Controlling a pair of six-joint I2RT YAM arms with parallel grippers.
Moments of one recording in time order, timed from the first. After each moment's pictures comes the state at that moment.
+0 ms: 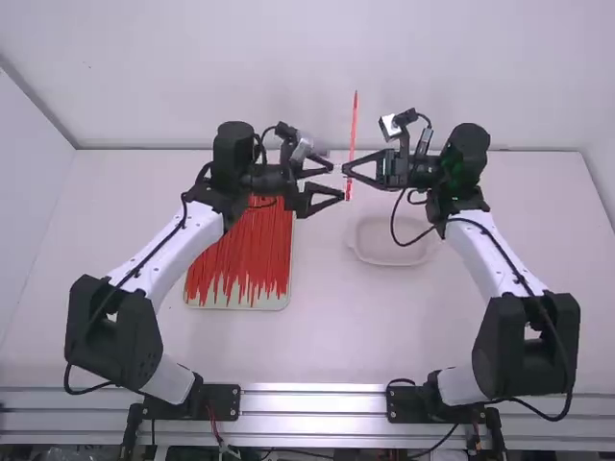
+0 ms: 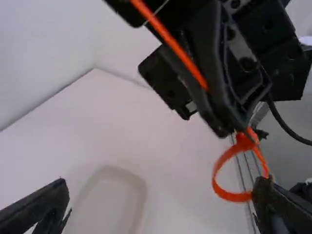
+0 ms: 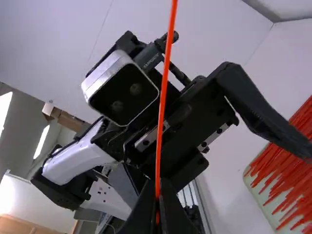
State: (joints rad) left arm -0.28 1.60 1.25 0.06 1.09 -0.05; right arm 0.09 1.58 1.14 0.56 -1.47 1.13
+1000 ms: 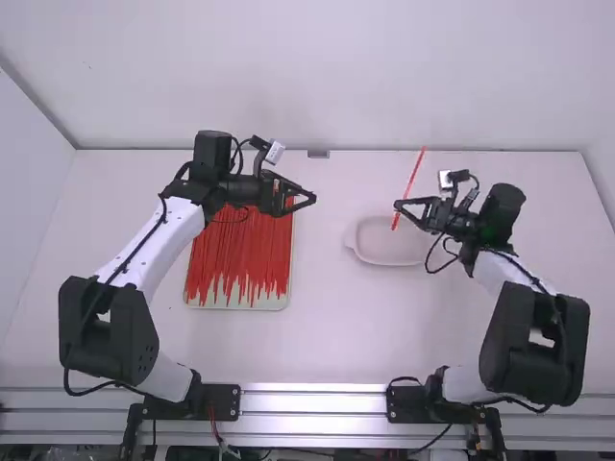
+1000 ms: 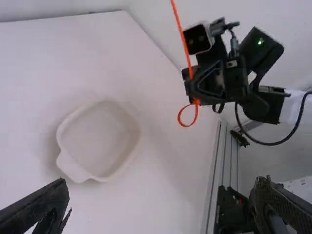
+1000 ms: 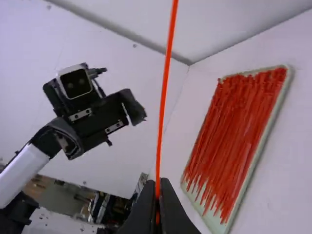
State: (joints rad) left arm -0.15 1.60 1.25 -0.33 1.11 -0.09; right arm -0.23 1.58 0.74 0.56 -1.43 0.86
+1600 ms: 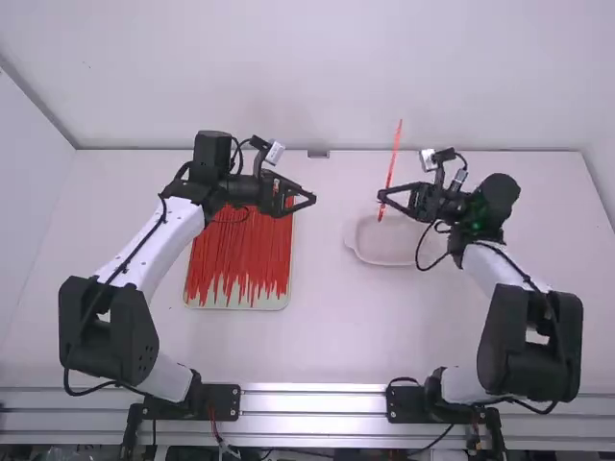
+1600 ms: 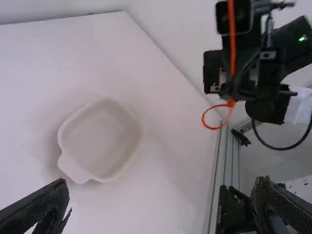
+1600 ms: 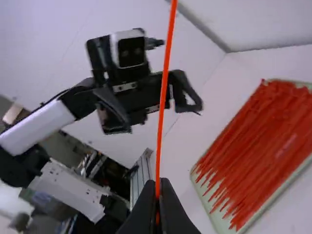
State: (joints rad) left arm -0.15 1.60 1.25 -0.33 1.11 -0.08; right arm -0.11 1.58 0.83 0.98 -1.54 1.11
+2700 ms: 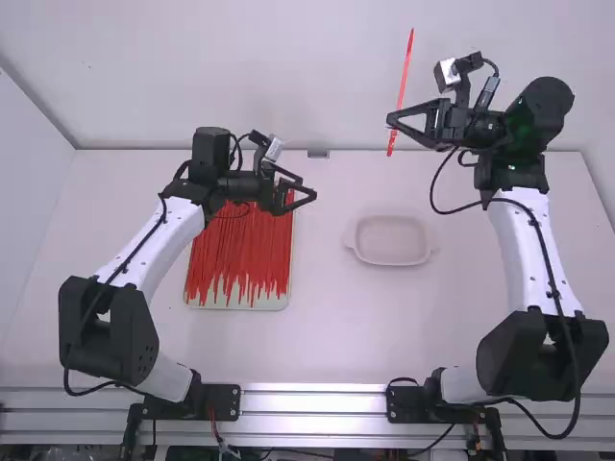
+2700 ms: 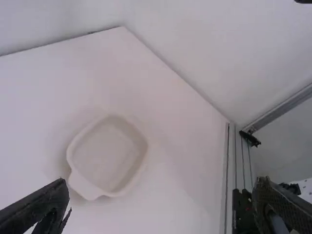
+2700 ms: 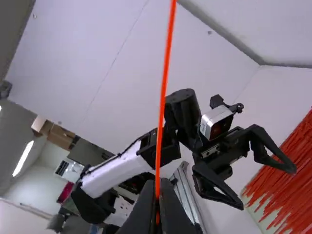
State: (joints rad) left arm -0.15 1.60 1.25 -0.25 1.11 -0.05; right arm -0.09 1.58 1.47 0.38 -1.52 1.28
